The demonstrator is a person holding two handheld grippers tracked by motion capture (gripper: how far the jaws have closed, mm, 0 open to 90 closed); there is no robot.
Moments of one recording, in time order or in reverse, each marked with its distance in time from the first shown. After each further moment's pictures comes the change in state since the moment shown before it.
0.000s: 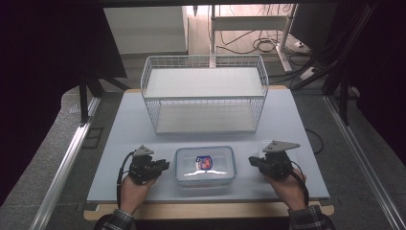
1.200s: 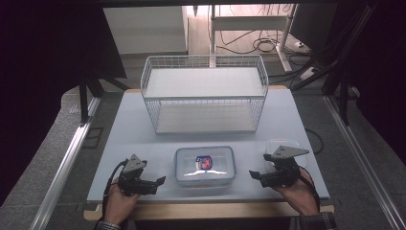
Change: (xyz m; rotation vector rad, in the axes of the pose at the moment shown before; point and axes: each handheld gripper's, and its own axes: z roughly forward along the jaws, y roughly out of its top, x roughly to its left) left arm 0.003 -0.028 -0.024 -0.057 0.056 0.186; right arm -0.004 -0.023 -0.012 -0.042 0.076 -0.039
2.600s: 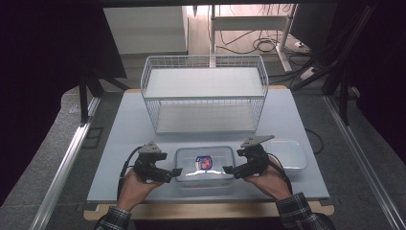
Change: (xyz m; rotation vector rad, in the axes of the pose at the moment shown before) left arm -0.012 0.058 0.028 0.053 -0.263 -0.053; right arm 0.025 0.047 0.064 0.086 0.158 0.038
